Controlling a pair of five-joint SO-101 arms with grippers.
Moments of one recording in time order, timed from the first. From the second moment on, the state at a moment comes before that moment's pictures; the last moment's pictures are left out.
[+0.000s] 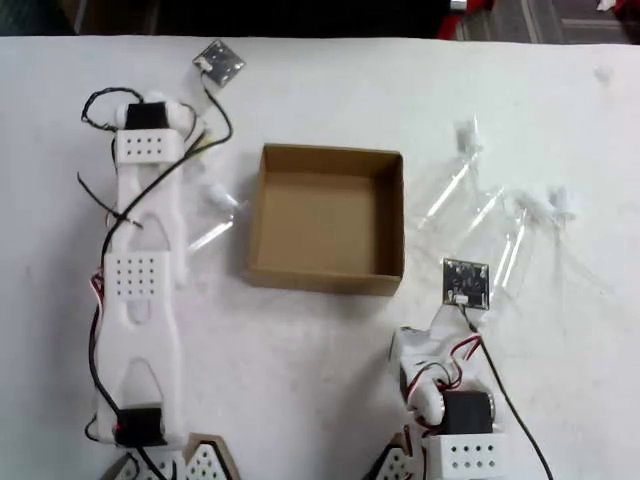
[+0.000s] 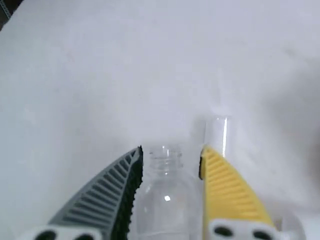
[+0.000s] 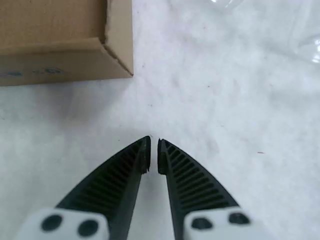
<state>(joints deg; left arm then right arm) -10.0 71.3 -79.4 74.7 -40.4 -5.5 -103.0 96.4 72.4 -8.1</state>
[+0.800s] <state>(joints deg) -10.2 76.1 -79.2 70.5 -40.6 -5.5 -103.0 96.4 72.4 -8.1</state>
